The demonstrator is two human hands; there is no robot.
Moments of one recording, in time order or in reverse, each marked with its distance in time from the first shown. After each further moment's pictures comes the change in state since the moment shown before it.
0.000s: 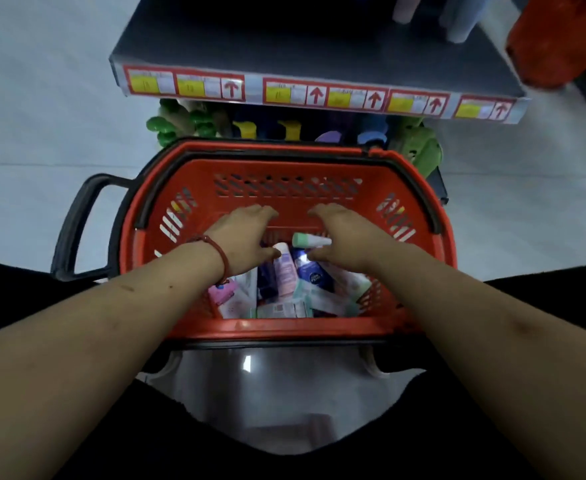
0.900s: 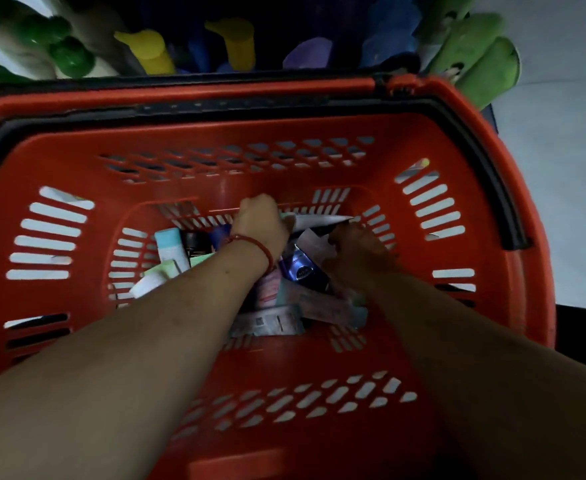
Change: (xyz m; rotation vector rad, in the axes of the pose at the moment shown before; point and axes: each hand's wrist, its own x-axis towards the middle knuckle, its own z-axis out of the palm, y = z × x) left_hand 0.156 0.007 0.136 -0.252 -0.078 -0.389; right_hand 0.085 0.123 0.128 0.233 -0.118 0.448
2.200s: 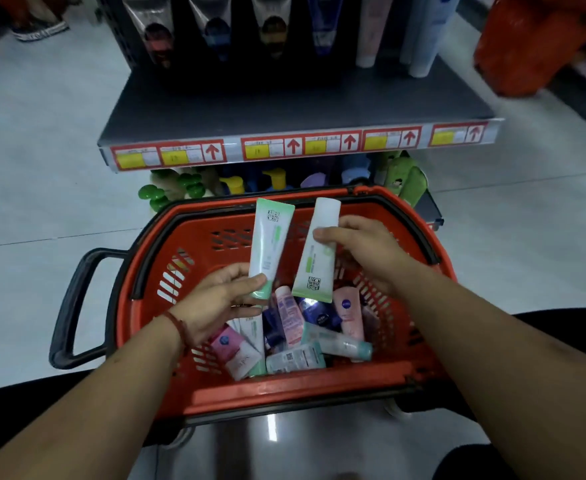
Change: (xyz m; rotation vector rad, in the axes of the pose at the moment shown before) left_hand -0.163 -0.057 -0.132 -1.046 -0.323 0.089; right_hand -0.139 -0.084 -0.115 1.039 0.159 -0.226
